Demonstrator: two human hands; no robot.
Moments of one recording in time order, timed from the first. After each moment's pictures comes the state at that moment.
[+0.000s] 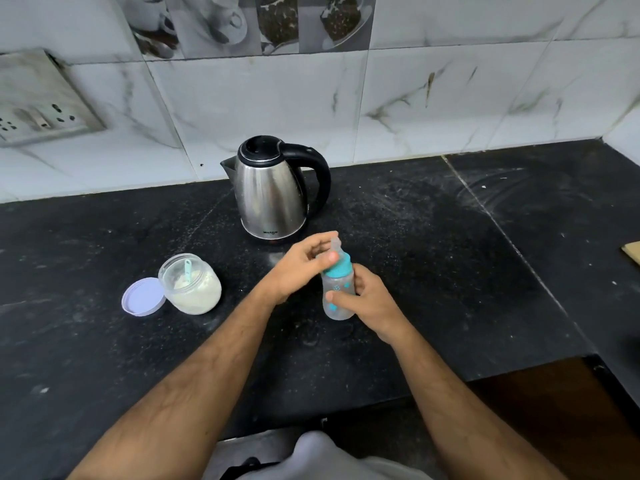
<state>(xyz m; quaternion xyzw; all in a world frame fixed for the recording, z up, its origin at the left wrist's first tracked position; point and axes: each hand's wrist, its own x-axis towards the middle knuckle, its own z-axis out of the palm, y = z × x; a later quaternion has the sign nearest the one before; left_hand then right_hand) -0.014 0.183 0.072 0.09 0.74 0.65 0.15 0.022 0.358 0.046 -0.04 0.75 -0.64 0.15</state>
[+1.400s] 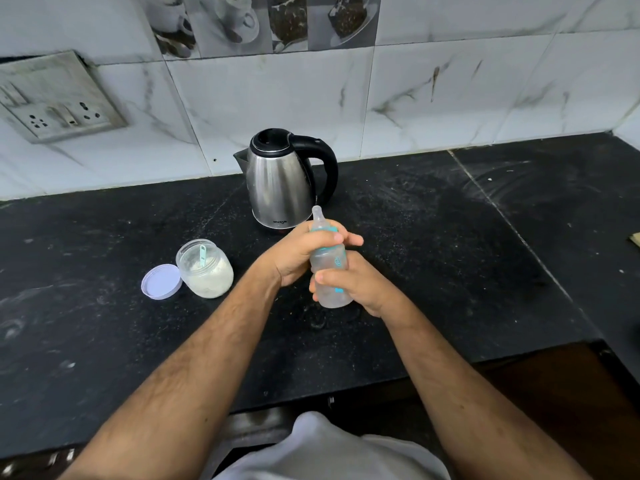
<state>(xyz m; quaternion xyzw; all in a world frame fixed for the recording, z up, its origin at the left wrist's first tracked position) 0.013 0.181 0.119 0.10 0.63 0.74 0.23 0.036 0.329 0.090 -0.16 0.68 -0.66 0.26</state>
